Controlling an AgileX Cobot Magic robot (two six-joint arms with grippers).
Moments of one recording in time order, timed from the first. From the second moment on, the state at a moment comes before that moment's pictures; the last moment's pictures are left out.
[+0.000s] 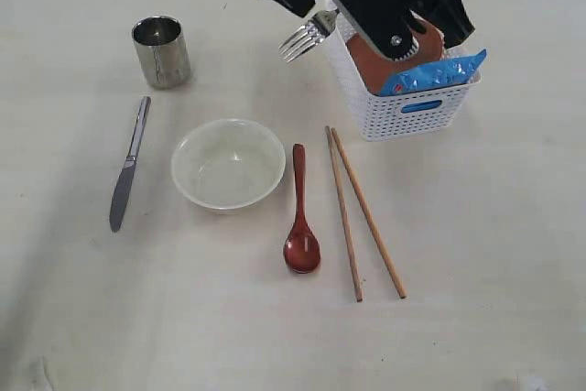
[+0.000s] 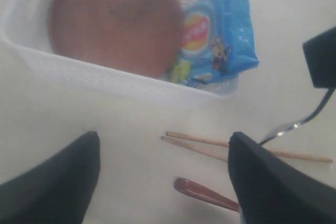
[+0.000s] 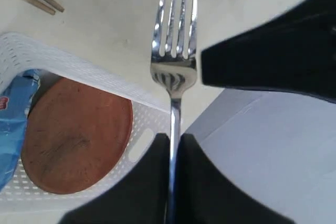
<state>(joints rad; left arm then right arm) -0.38 2.18 -2.00 -0.75 1.22 0.95 0.53 1.60 -1.26 -0.02 0.59 -1.93</state>
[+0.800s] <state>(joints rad) -0.40 2.08 -1.93 -0.71 1.21 0.98 0.53 1.60 -1.25 -0.02 0.59 -1.94</state>
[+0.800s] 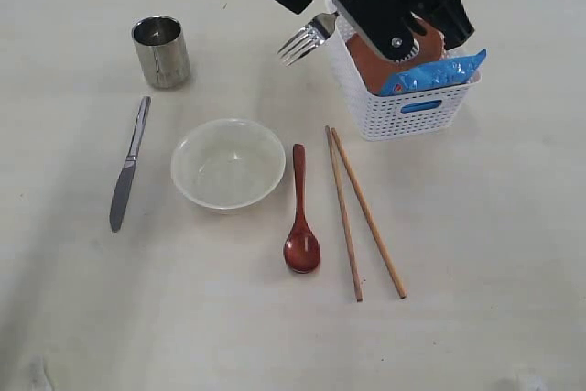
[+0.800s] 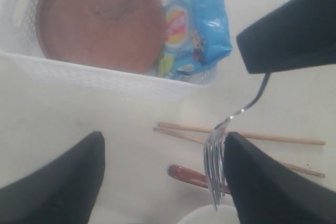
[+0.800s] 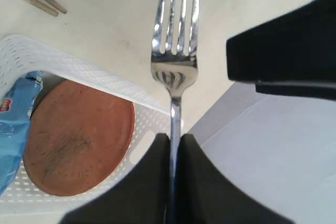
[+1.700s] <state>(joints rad) -0.45 2.07 -1.83 -0.78 1.22 1.17 0.59 1.59 -1.25 0.00 0.59 -1.93</state>
